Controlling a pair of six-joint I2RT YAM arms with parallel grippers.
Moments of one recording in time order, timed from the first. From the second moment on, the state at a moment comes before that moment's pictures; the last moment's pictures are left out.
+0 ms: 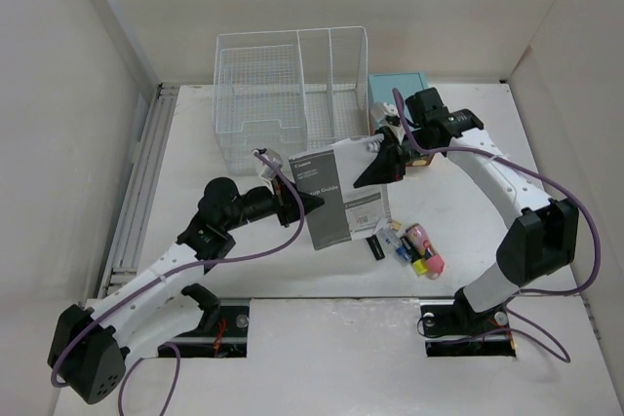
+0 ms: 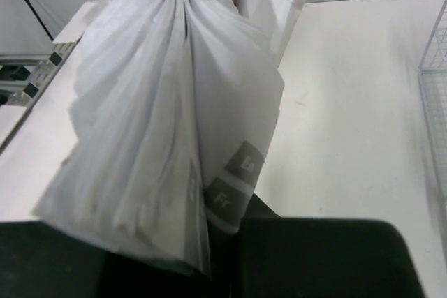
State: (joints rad) left arm -0.62 0.86 0.51 0.39 0.57 -0.43; right arm 0.36 1.58 1.44 -0.99 -1.46 -0.88
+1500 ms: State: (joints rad) left arm -0.62 0.39 0.66 -0.02 0.21 -0.40; right arm 0.43 1.73 1.82 -0.22 -0.18 -0.13
